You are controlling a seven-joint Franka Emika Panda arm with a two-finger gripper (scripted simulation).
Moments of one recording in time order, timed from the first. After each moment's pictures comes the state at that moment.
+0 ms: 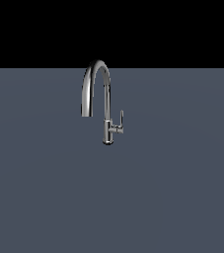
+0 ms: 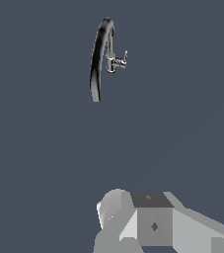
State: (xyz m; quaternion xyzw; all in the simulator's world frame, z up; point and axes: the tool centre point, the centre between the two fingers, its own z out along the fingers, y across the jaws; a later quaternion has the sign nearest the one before) arm -0.257 -0.006 0.488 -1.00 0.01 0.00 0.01
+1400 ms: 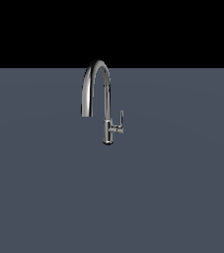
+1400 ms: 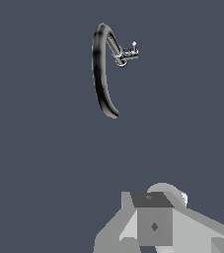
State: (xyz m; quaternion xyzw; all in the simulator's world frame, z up) arm -0.165 -0.009 0.457 -0.98 0.14 0.10 0.13
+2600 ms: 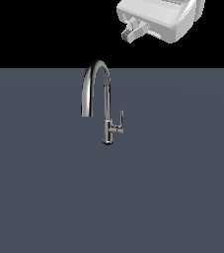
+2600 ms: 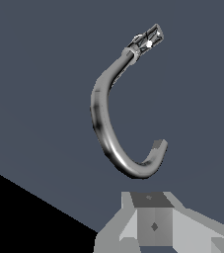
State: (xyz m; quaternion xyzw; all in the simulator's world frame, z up) arm -0.031 -0.039 0.358 -0.84 0.35 0.26 0.33
